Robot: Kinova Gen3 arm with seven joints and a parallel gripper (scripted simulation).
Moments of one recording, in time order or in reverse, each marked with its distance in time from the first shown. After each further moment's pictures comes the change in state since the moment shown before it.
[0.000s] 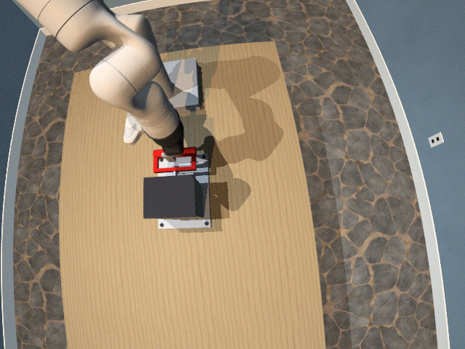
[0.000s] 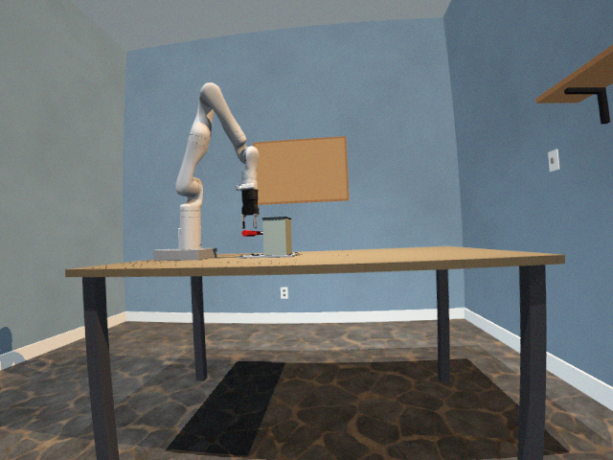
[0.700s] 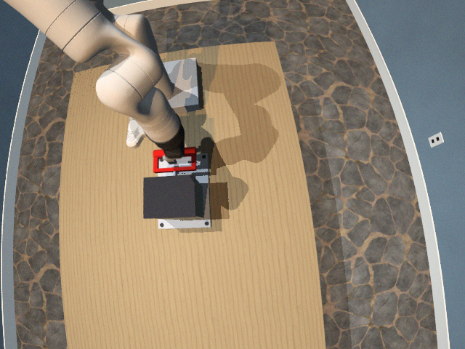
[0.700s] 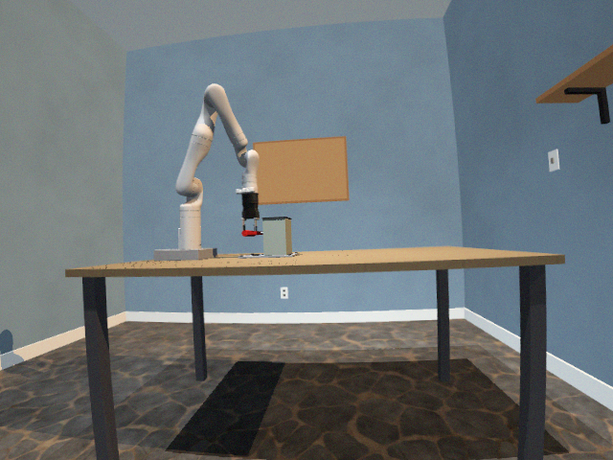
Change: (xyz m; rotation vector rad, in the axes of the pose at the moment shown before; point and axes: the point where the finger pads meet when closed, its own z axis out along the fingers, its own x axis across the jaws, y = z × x) arm -0.002 -0.002 0.018 0.001 -0.005 0.003
